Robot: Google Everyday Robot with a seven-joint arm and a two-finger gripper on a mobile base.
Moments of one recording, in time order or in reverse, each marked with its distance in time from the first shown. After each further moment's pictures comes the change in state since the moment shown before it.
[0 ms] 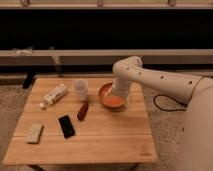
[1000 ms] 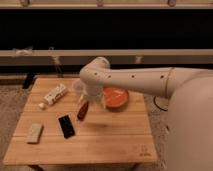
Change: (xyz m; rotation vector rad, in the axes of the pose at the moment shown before) arm -0.109 -0.131 -0.003 -0.005 0.009 -0.329
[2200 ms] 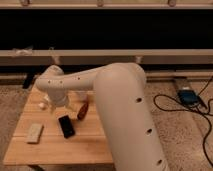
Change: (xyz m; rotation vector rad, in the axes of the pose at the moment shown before) arm -0.001 -0.135 0.096 -0.118 -0.045 -0.194
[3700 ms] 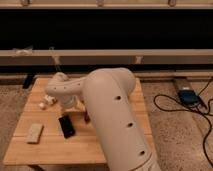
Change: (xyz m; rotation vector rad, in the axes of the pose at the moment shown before) arm 0.030 0.061 0.069 -0.154 0.002 0.063
